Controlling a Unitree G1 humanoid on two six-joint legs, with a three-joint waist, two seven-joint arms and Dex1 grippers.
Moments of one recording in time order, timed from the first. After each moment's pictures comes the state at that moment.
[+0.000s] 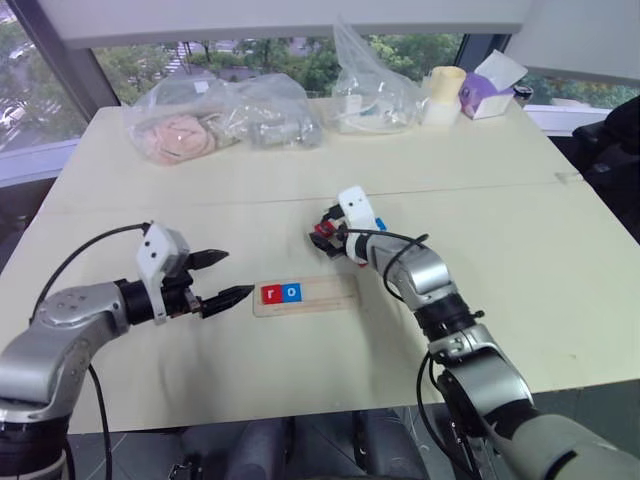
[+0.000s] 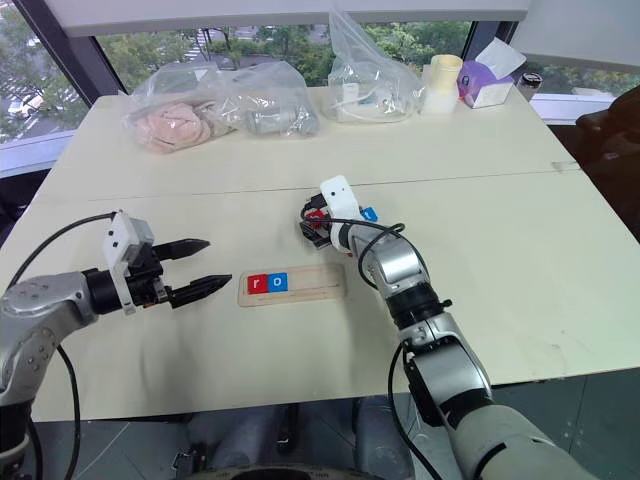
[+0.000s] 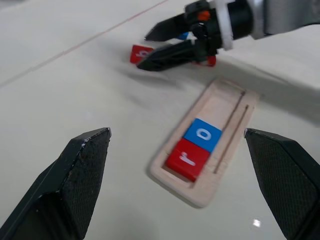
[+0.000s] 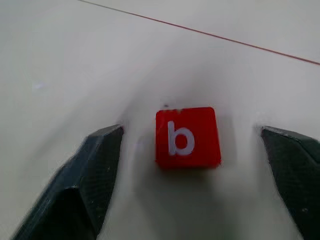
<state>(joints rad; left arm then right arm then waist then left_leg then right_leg) -0.07 0.74 0.26 -0.44 -0.59 0.69 -0.85 -0.81 -0.12 0.19 0.47 0.19 0.60 0.28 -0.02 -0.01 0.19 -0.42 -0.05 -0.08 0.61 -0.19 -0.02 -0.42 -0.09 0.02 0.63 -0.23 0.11</state>
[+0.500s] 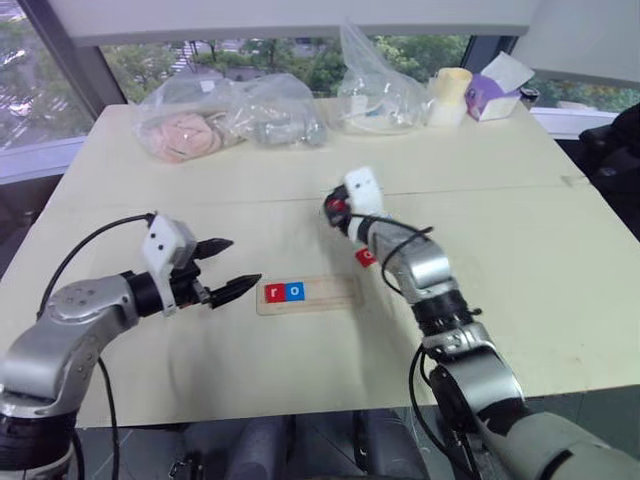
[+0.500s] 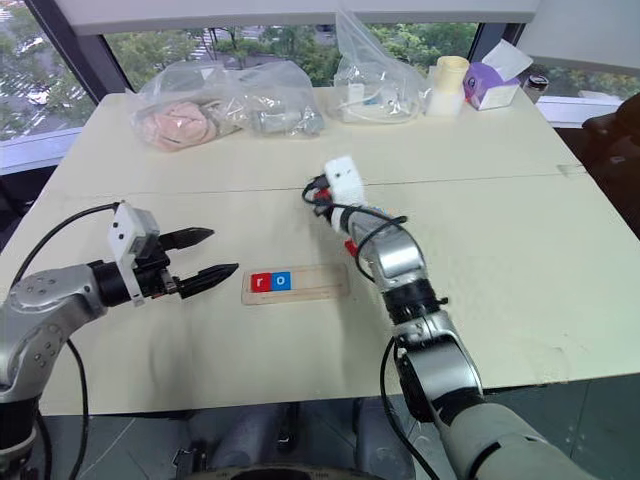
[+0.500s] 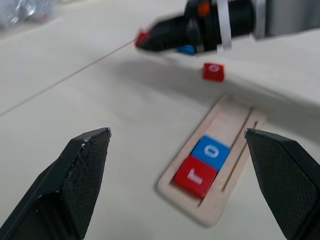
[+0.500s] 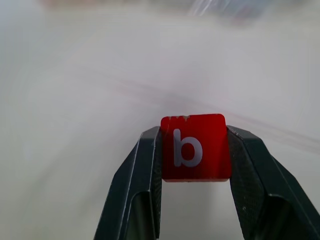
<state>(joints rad) -0.15 0.72 0.19 -0.47 -0.61 0.68 -0.80 -0.70 -0.11 0.07 0.04 0.13 0.73 0.15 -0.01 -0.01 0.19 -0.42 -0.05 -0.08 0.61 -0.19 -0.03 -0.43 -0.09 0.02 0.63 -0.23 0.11</state>
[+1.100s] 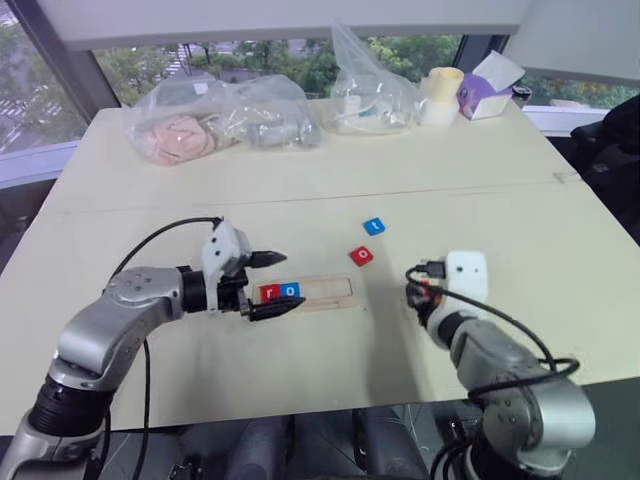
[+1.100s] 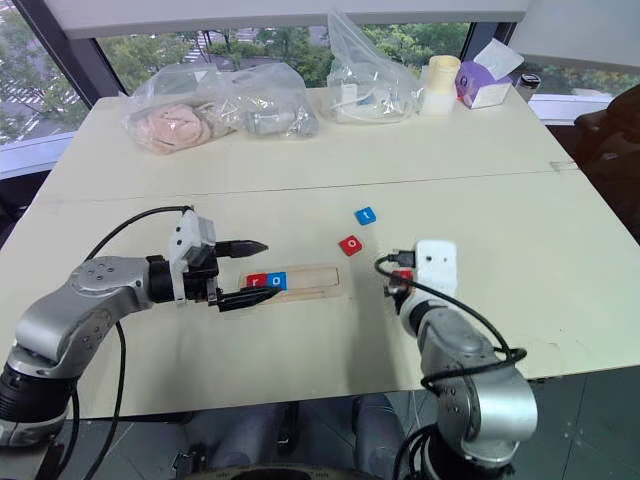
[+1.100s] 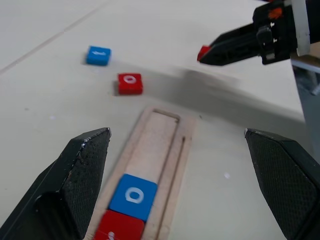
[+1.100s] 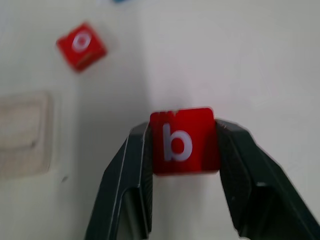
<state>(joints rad) -0.27 0.71 -0.03 -0.41 -0.58 0.65 -0.92 -0.14 0.04 -0.13 -0.95 0.10 1.61 -0.04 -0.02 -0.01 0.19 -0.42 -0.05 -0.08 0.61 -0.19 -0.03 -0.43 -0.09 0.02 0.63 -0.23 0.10</state>
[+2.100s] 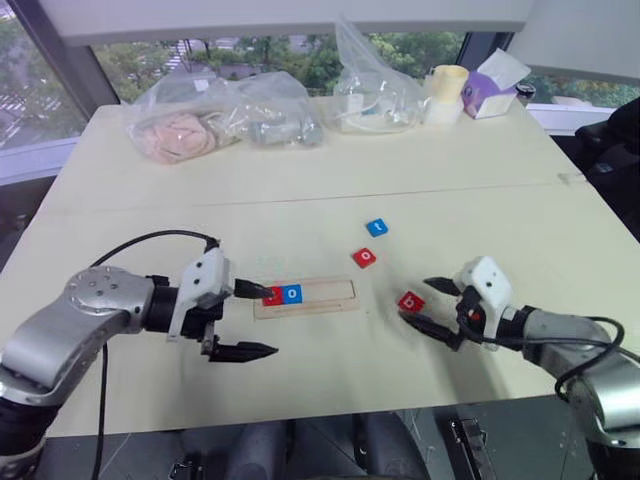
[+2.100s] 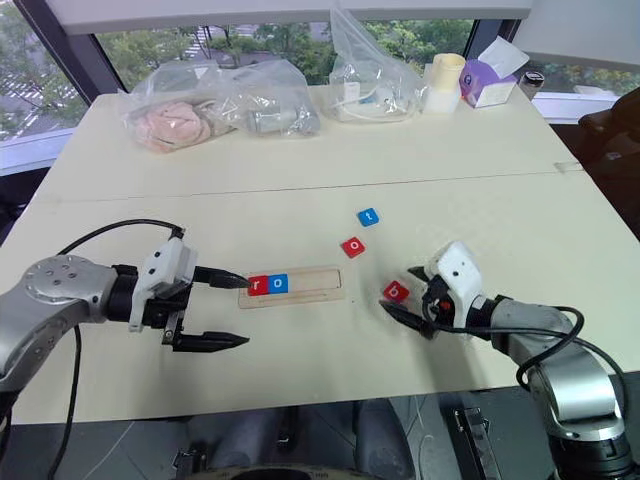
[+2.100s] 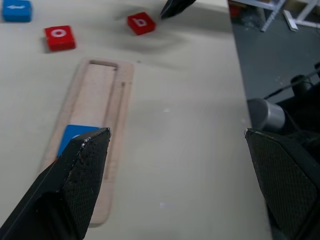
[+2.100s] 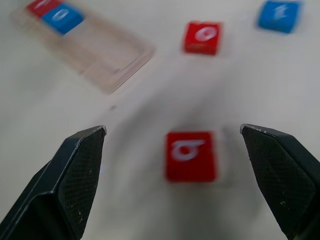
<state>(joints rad) -0.18 0.97 0.02 -0.54 -0.63 0.65 -1.15 0.05 -0.66 -0.13 -0.48 0.34 0.66 0.85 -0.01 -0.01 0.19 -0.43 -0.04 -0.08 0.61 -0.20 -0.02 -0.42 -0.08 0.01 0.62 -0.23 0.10</state>
